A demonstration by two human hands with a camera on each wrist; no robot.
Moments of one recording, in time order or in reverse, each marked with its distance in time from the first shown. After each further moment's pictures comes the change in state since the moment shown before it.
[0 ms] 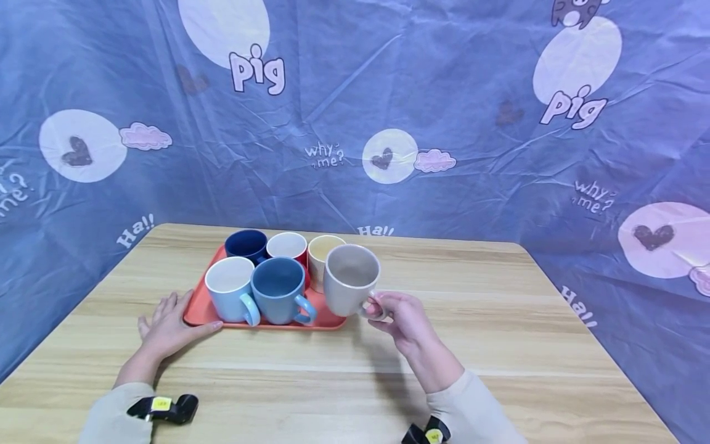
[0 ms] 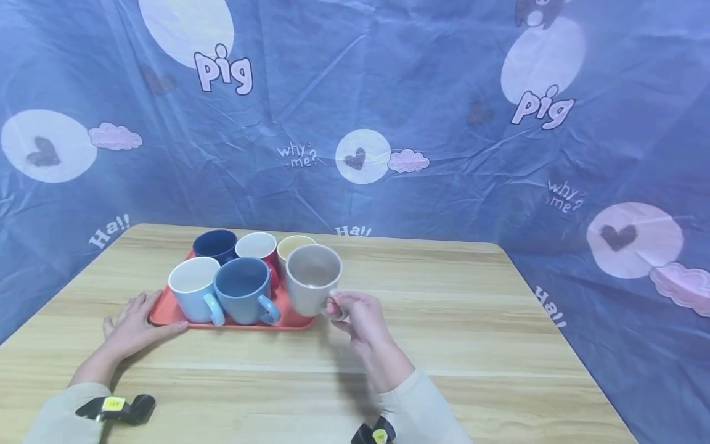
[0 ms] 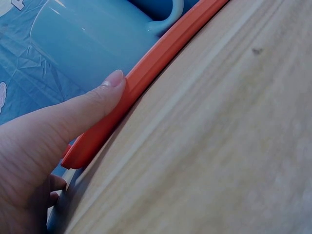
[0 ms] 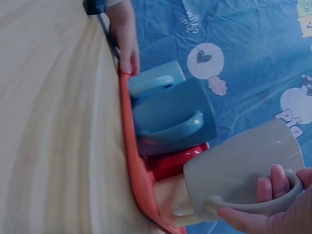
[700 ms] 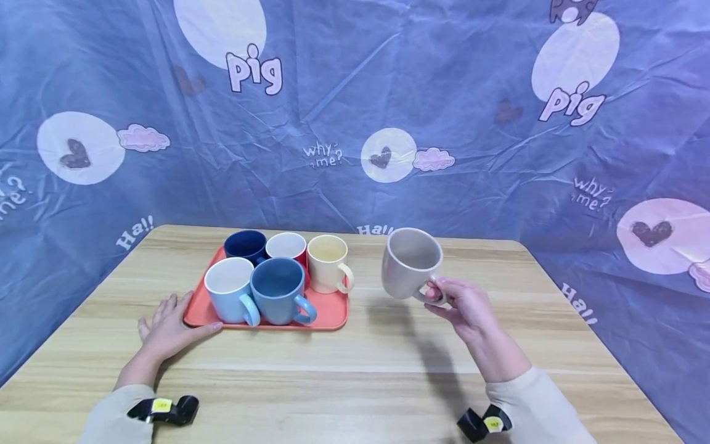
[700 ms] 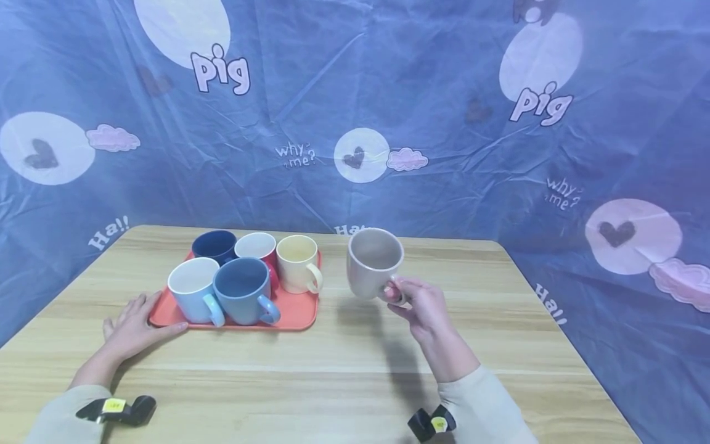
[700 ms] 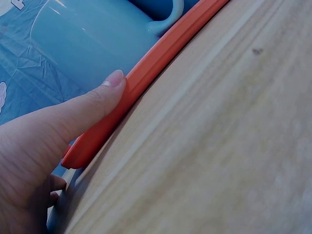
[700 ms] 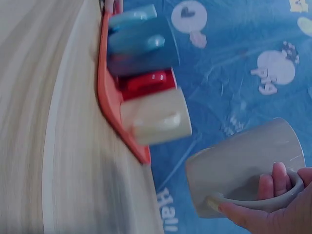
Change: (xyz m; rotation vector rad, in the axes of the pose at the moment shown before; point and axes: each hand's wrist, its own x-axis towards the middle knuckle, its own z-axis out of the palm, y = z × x) left_hand -0.001 0.002 -0.001 -0.006 -0.011 -0.008; right_hand -0.004 -0.050 -0.074 0.021 -0.014 -0.014
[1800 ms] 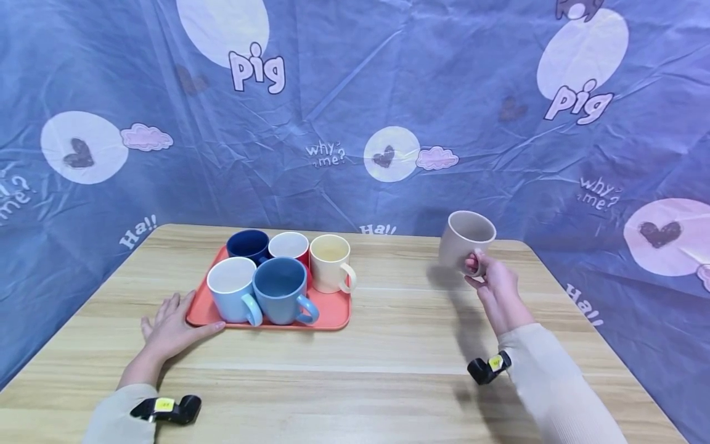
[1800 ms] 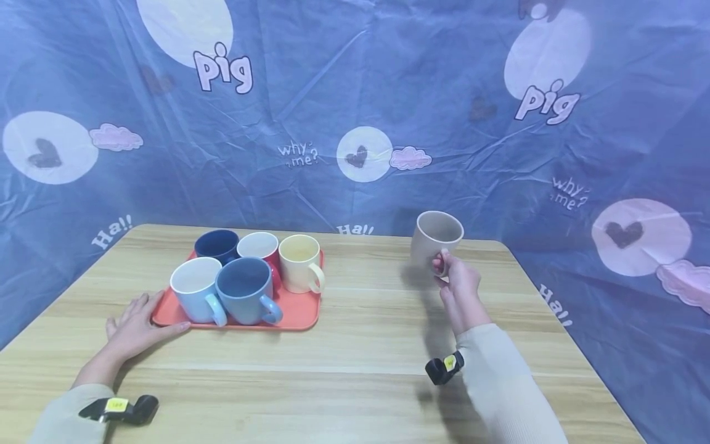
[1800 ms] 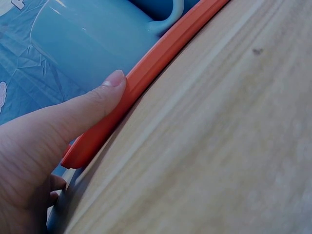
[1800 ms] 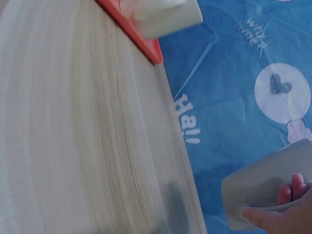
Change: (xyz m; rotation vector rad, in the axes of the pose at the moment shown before) left_hand 0.000 0.001 0.000 0.010 0.012 0.005; right_hand 0.065 -0.021 -0.056 0.348 0.359 0.014
